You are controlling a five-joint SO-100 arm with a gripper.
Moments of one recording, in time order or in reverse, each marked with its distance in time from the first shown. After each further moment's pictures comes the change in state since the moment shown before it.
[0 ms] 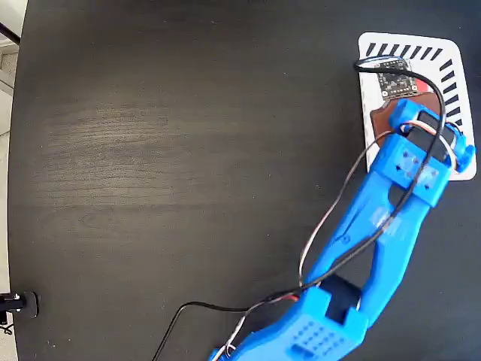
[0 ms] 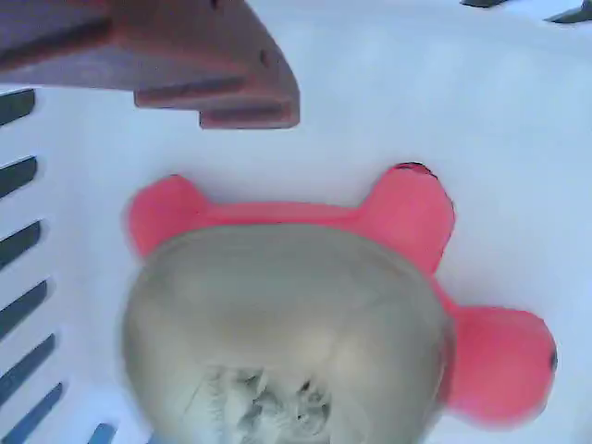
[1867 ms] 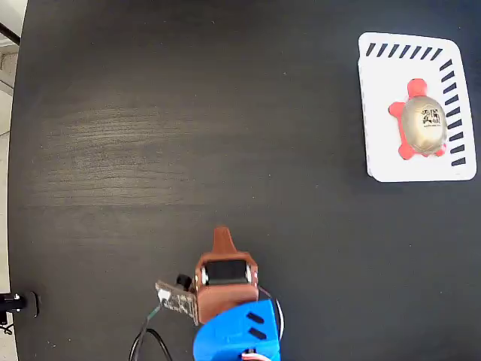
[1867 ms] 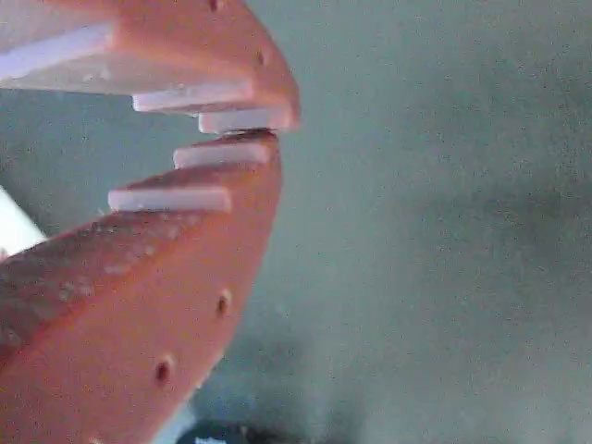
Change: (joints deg) arm -39.1 131.2 127.5 -18.0 -40.0
